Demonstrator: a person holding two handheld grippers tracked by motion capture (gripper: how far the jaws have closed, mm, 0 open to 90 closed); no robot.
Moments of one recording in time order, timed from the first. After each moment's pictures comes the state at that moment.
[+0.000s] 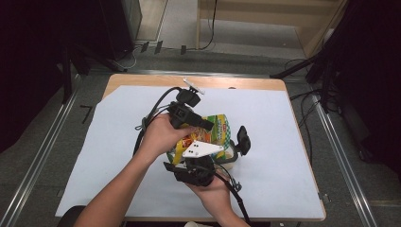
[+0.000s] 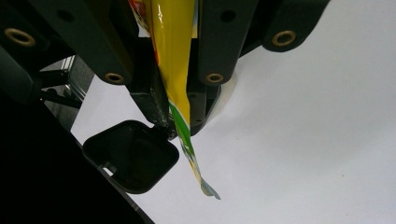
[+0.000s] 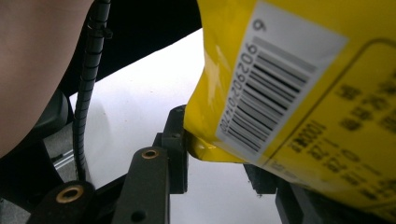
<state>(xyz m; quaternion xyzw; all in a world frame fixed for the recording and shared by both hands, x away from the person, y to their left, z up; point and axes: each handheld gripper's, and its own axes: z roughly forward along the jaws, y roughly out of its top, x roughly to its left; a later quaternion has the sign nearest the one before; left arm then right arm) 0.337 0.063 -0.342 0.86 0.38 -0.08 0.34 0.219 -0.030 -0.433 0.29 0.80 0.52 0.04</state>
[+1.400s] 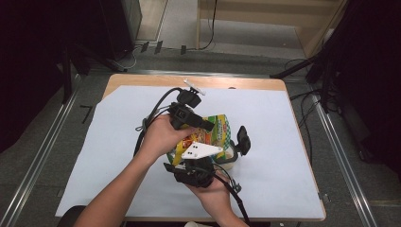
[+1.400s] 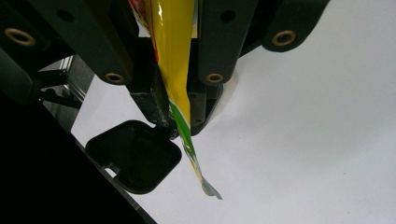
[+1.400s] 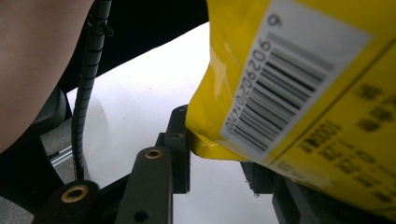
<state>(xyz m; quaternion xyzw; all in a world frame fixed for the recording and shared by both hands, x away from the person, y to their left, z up) 0.334 0.062 -0.341 0.86 0.38 -0.08 0.34 0.216 -0.029 -0.433 0.29 0.80 0.52 0.04</state>
